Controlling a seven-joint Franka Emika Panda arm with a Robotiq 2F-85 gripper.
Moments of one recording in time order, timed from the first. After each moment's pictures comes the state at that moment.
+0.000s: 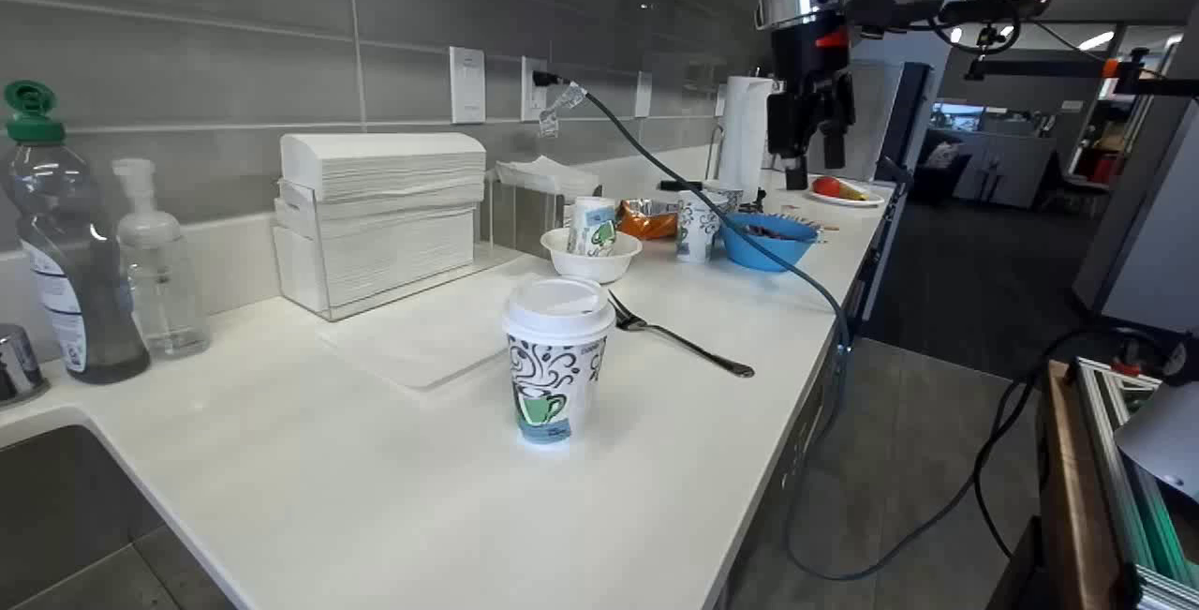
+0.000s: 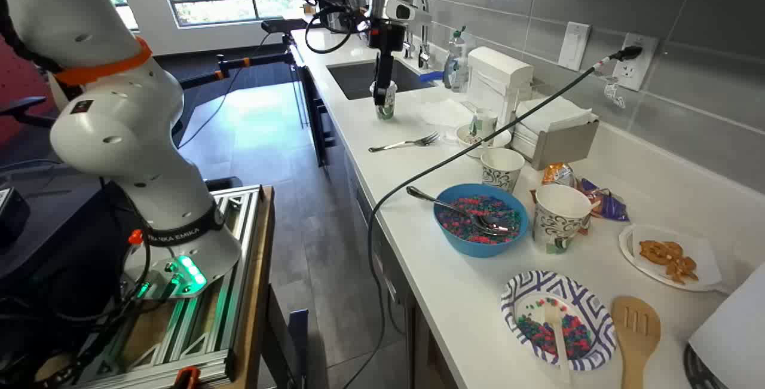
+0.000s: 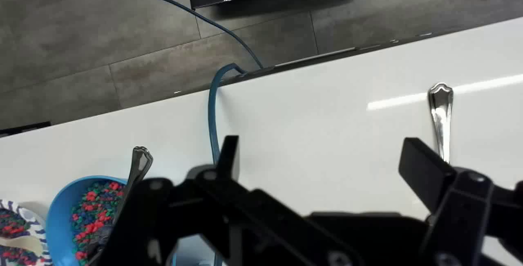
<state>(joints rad) 0.05 -0.12 0.31 -2.20 -0.07 1.84 0.52</state>
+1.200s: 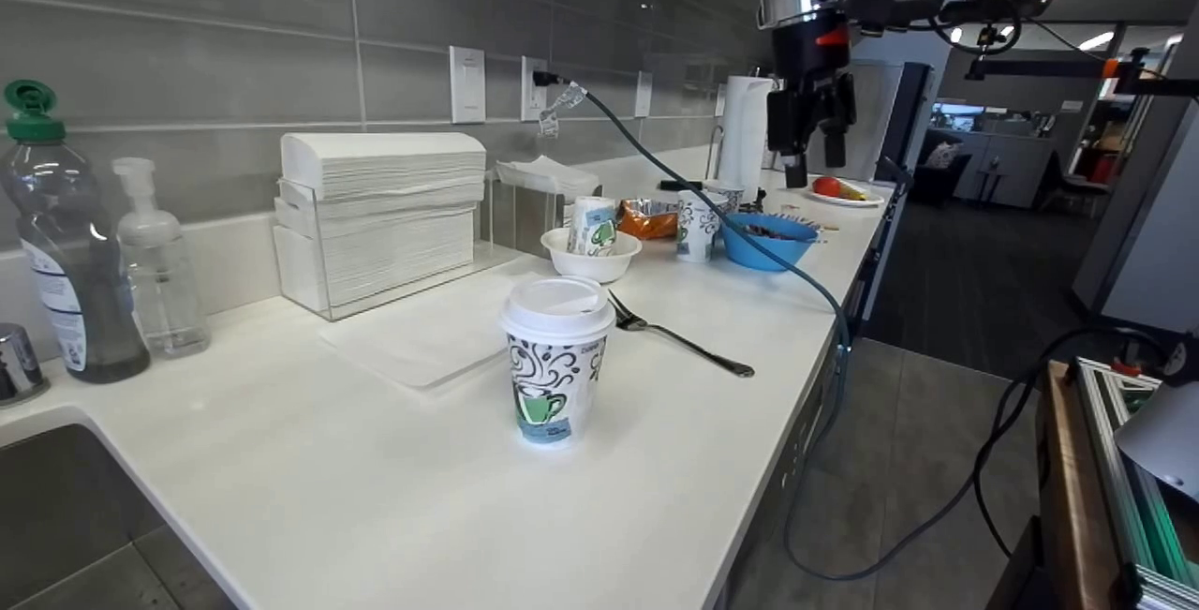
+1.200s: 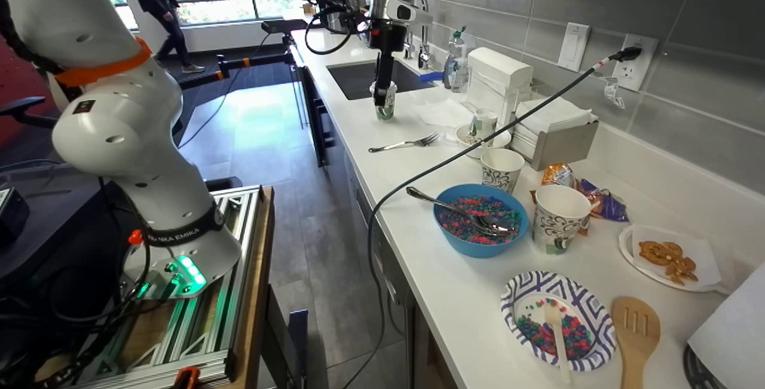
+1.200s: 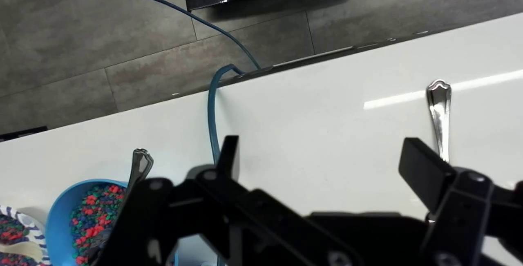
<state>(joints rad) 0.07 -0.12 0.28 -2.21 -0.06 1.84 0.52</state>
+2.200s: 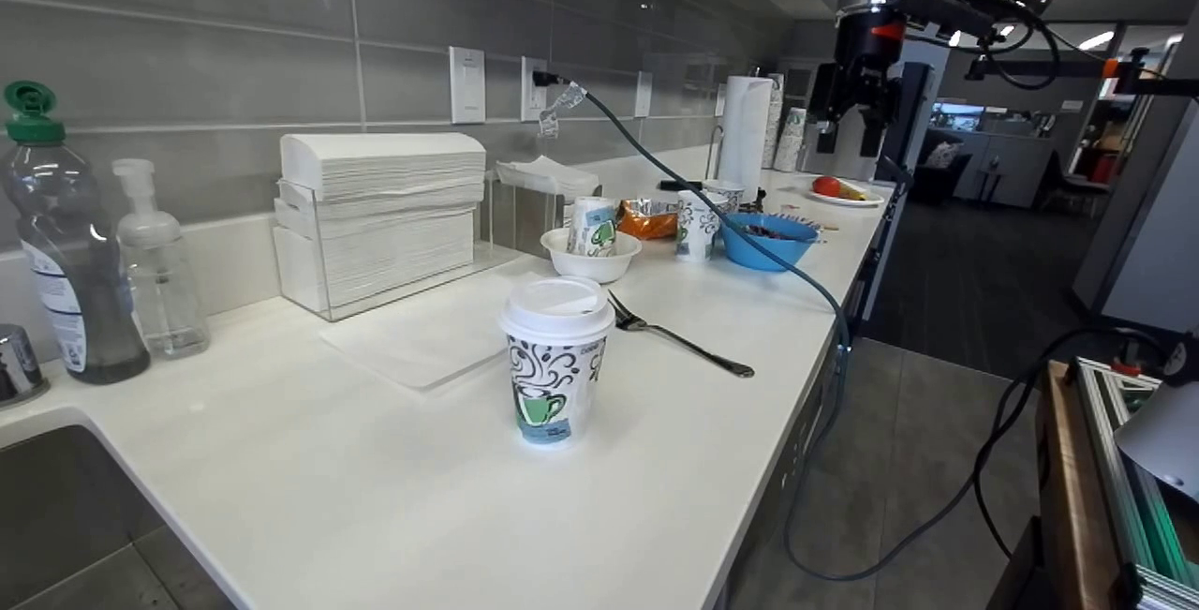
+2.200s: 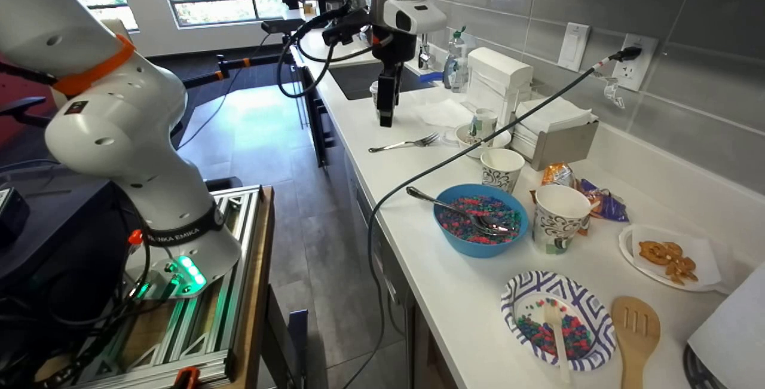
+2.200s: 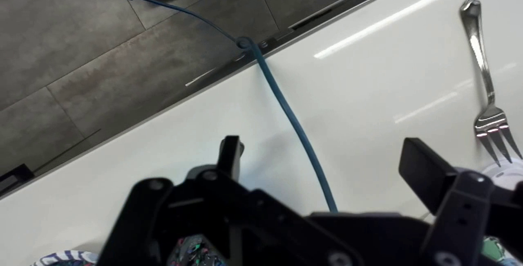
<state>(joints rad) -0.02 -0.36 0.02 -2.43 0.08 2.01 0.32</state>
